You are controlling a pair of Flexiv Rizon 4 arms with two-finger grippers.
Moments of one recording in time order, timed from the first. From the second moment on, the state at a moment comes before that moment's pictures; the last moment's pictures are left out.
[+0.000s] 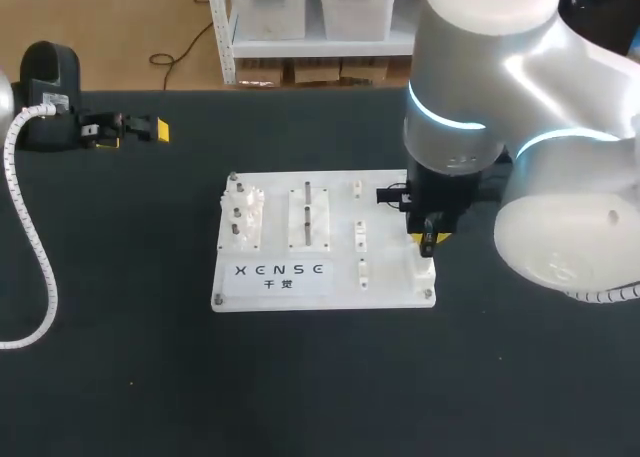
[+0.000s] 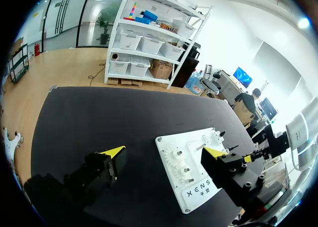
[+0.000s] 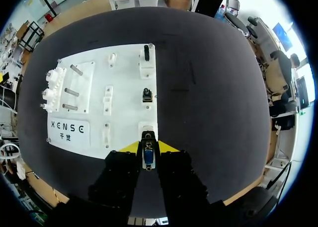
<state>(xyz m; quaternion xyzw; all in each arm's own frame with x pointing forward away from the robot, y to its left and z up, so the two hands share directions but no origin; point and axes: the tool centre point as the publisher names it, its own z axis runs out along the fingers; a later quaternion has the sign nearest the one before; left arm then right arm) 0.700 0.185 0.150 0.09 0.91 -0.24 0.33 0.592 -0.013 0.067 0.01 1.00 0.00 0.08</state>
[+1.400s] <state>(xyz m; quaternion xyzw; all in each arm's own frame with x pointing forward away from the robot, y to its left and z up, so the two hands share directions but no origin) 0.700 0.185 0.150 0.09 0.91 -0.24 0.33 0.593 -0.013 0.065 0.01 1.00 -0.01 0.07</state>
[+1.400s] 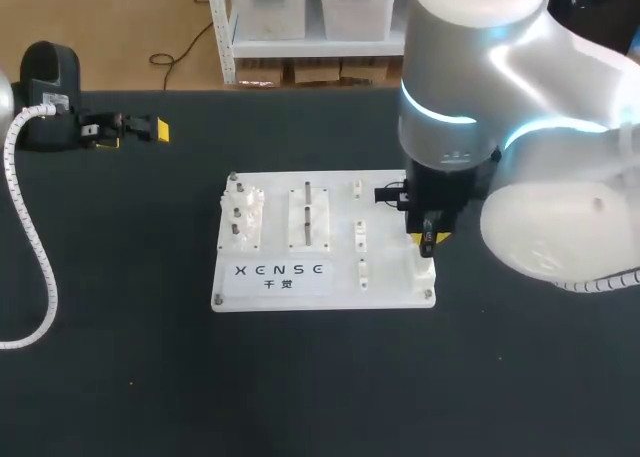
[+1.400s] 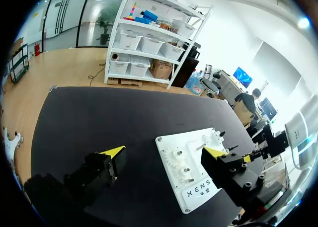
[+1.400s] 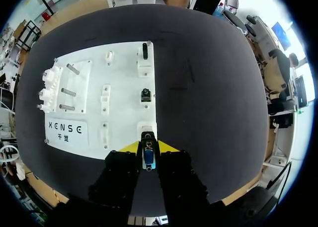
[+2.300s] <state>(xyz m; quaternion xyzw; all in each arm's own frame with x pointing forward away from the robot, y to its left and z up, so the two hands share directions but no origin) 0.700 0.185 0.150 0.09 0.91 -0.24 0.33 0.591 -0.014 0.065 0.01 1.00 -0.02 0.09</state>
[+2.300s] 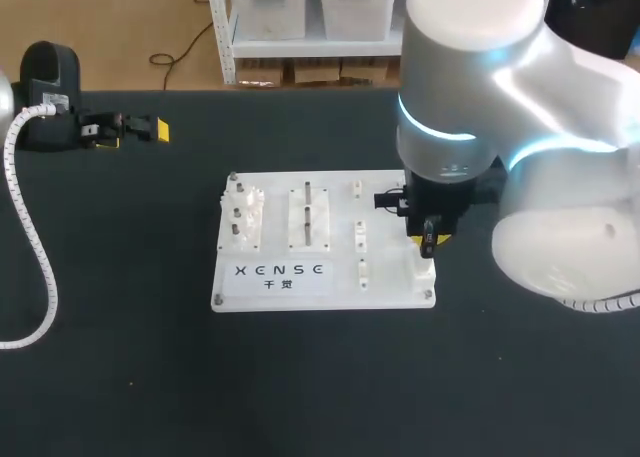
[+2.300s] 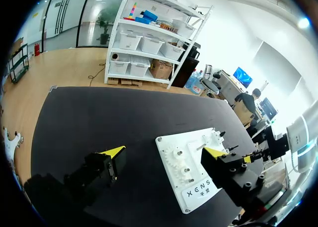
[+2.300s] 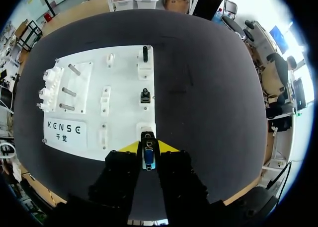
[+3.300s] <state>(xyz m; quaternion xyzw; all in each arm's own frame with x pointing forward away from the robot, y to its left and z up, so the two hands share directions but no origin) 0.700 0.185 0.150 0.09 0.91 -0.24 0.33 0.590 -0.011 0.067 0.00 1.00 -0.01 0.10</state>
